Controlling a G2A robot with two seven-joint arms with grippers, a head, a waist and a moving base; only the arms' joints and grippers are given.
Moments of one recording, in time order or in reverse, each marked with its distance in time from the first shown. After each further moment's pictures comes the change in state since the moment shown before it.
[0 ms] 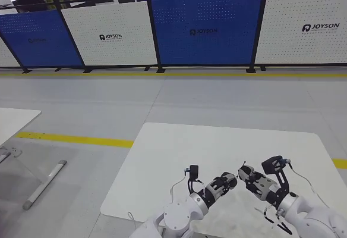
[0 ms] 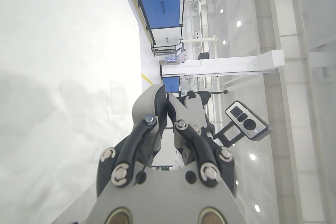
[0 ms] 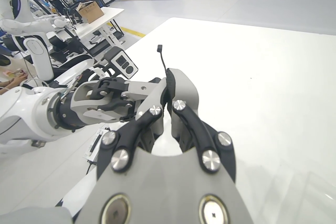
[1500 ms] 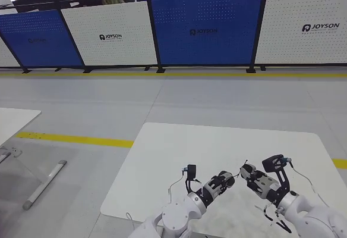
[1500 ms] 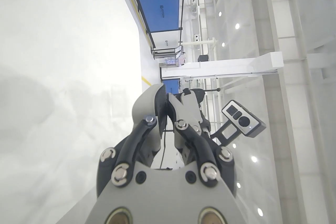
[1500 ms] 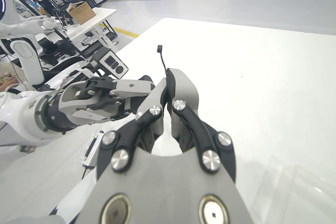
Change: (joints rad) left arm 0.012 0.001 -0.018 -0.004 0.016 -0.002 0.002; right arm 0.008 0.004 -0.007 0.000 -0.025 0.044 -0.009
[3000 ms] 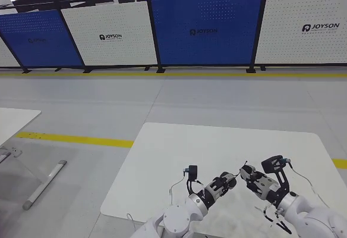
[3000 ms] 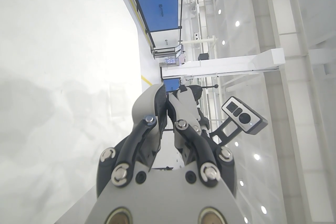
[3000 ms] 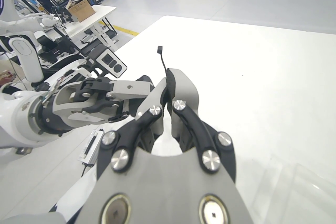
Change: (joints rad) left arm 0.007 -0.003 0.009 -0.010 0.023 -0.004 0.009; right arm -0.003 0.004 -0.002 -0.004 -0.002 -0.002 0.008
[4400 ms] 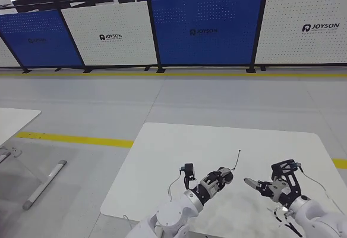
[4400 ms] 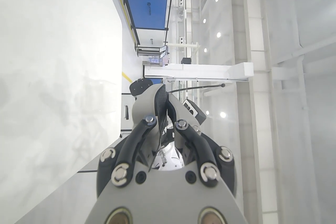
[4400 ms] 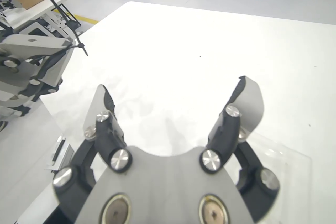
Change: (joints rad) left arm 0.022 0.002 -0.063 -0.034 -0.172 -0.019 -0.046; right arm -0.051 0.017 0.080 0.028 -0.139 0.032 -0.001
